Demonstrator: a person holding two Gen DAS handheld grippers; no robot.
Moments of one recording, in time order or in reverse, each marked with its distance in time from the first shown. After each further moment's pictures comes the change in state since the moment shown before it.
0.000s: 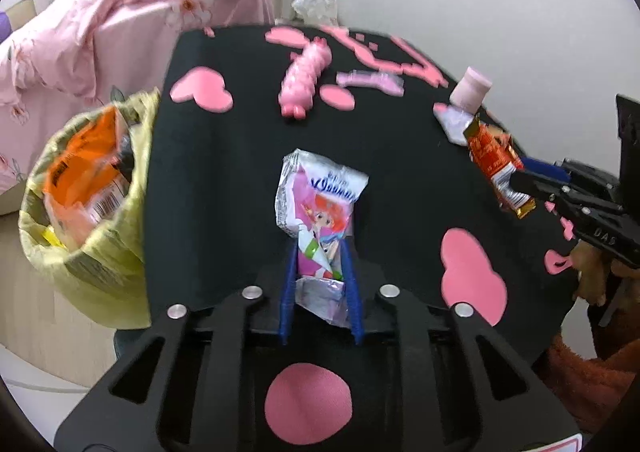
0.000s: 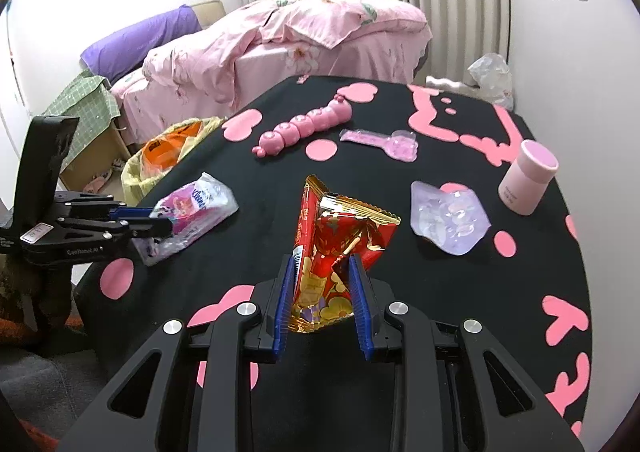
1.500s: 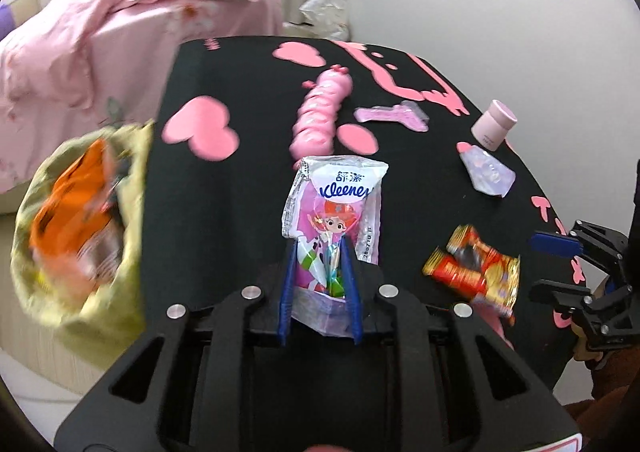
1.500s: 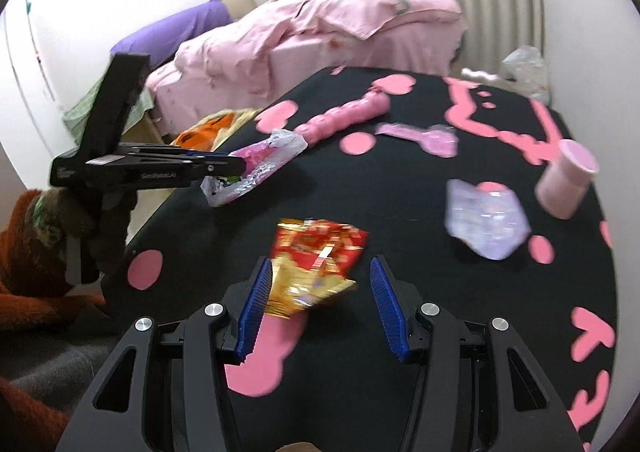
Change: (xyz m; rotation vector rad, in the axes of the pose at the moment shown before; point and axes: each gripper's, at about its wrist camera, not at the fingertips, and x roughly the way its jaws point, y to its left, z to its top) left arm 0.032 0.017 0.045 -0.052 0.018 0.018; right arm 0.019 0.005 0.006 -0.037 0.070 0.147
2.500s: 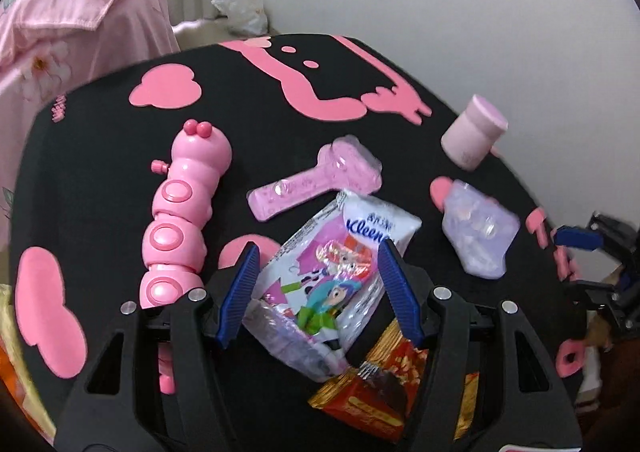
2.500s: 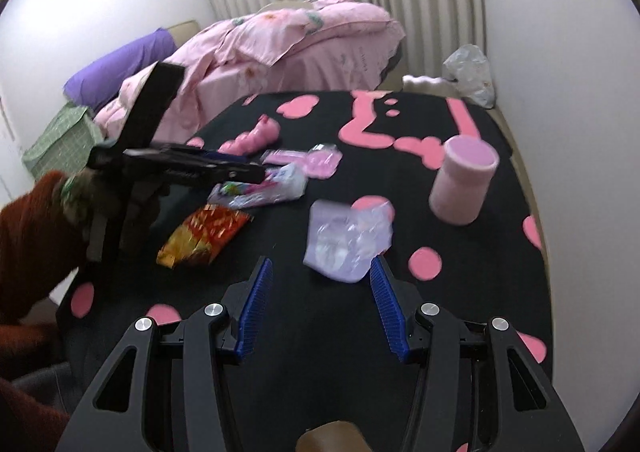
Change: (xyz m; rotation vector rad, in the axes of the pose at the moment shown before) left arm 0.119 -0.062 0.095 0.258 0.078 -0.189; right arm -0.026 -0.087 -0.002 0.106 -0.086 -0.148
